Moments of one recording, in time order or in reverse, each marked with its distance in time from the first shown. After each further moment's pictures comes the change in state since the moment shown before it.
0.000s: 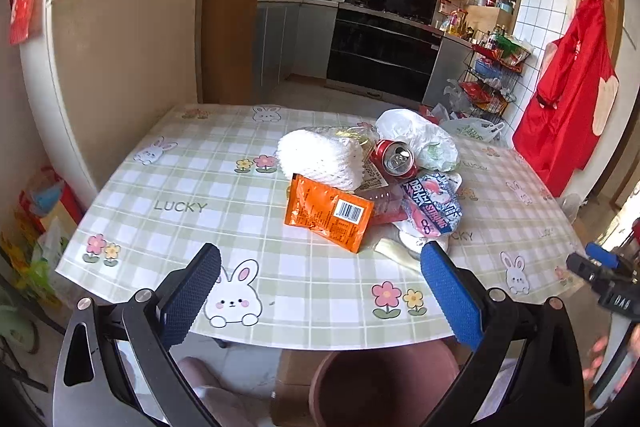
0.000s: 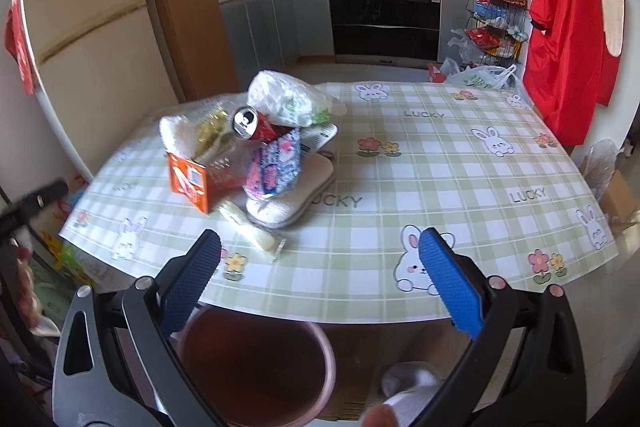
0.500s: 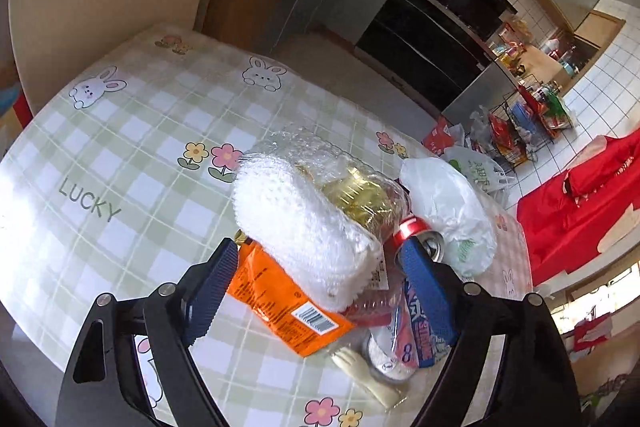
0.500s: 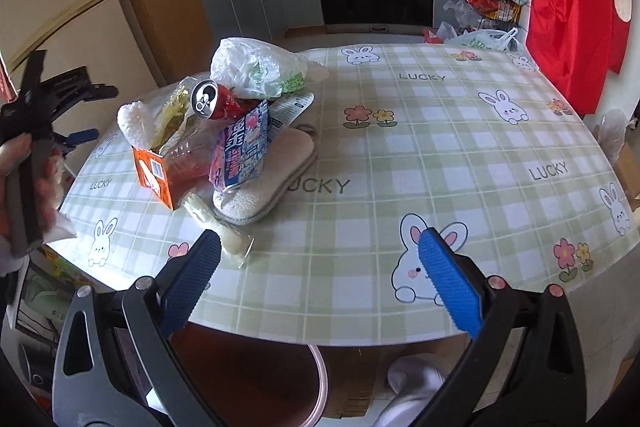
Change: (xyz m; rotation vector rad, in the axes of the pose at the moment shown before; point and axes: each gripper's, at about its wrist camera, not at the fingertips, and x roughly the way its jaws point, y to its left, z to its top) left arm 0.172 0.023 0.097 -0.377 0.183 -0.046; right arm 0.070 -0.033 0.003 0.080 0.093 0.033
